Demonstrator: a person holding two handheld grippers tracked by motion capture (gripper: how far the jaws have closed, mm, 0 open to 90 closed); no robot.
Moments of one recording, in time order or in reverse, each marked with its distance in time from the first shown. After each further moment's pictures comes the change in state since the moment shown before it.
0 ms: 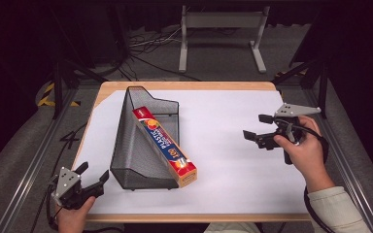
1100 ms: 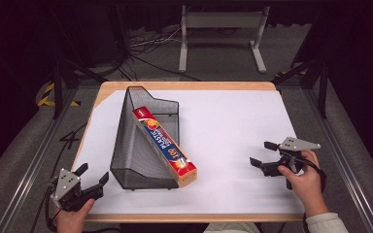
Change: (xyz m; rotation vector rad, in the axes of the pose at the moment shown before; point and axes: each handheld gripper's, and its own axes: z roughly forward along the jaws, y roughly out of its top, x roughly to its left) left arm -0.001 -0.001 -0.004 0.003 -0.008 0.014; right arm -0.009 -0.107 0.006 -0.022 -0.001 0.038
